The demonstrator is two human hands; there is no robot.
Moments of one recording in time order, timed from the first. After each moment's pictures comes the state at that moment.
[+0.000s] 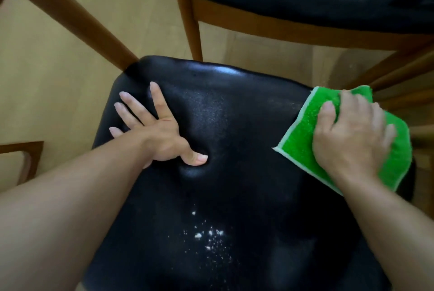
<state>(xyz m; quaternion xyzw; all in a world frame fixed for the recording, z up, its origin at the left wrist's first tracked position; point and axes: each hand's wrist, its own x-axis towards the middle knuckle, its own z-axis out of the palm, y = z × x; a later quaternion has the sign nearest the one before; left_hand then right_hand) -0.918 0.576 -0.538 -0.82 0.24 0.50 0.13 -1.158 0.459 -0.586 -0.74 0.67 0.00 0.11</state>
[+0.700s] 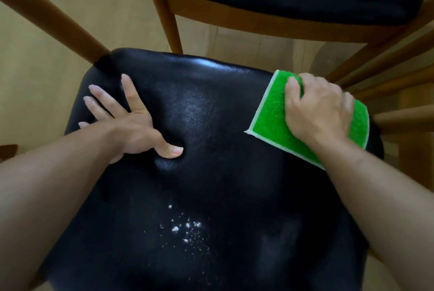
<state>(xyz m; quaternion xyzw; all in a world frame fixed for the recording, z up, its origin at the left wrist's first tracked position) -0.918 0.578 -0.539 -0.84 0.23 0.49 0.09 -1.148 0.428 -0.596 -0.77 0.63 0.00 0.09</state>
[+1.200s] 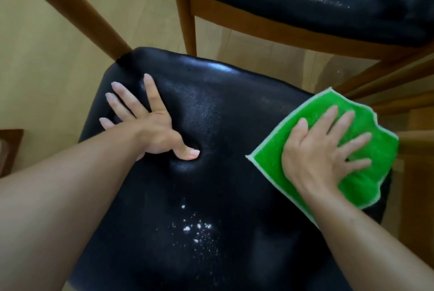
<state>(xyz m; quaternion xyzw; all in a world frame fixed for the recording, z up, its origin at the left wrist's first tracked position) -0.916 0.577 -0.536 -0.84 0.23 0.49 0.11 -1.138 0.490 -0.588 -0.67 0.72 0.08 0.13</state>
